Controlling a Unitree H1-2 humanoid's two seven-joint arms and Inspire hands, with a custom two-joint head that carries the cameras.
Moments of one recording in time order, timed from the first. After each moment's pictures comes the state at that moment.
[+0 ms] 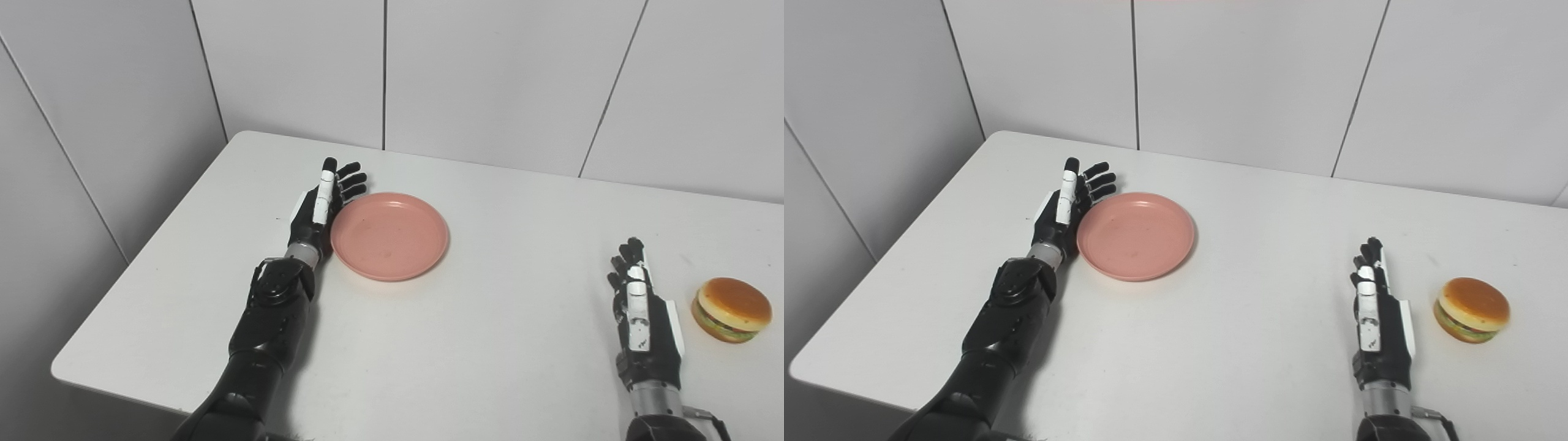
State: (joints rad) left arm -0.54 0.14 0.17 0.64 -0.24 -0.09 -0.08; right arm -0.21 -0.02 -0.02 0.12 0.07 -0.10 0.03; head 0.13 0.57
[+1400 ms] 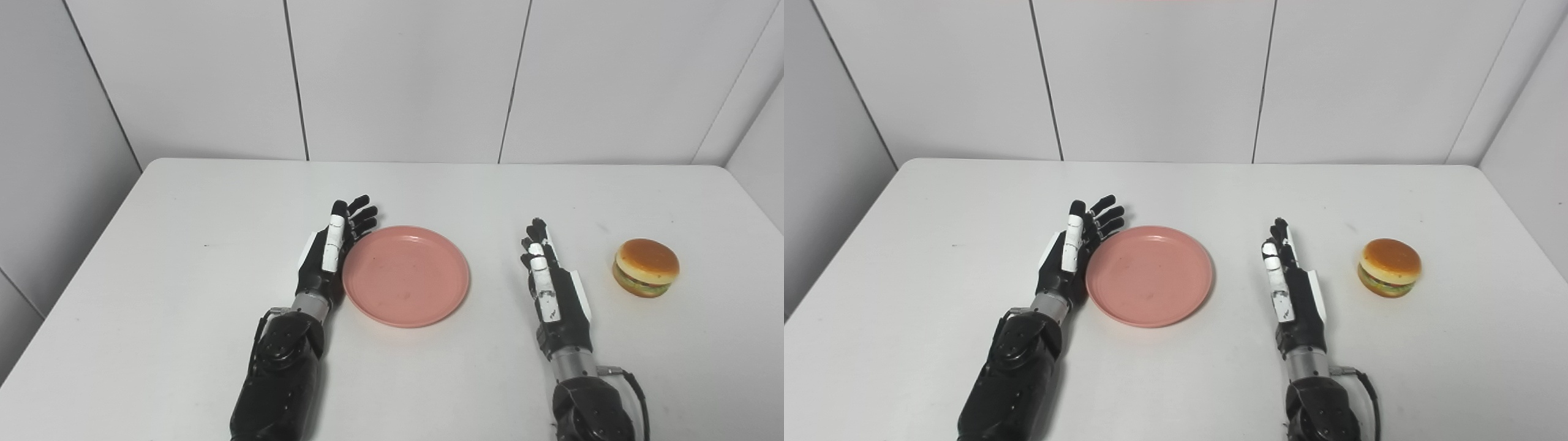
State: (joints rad) left arm -0.42 -0.05 0.02 0.42 -0.17 0.00 -0.10; right arm -0.21 0.03 0.00 0.12 0.03 -0.07 0.00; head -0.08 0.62
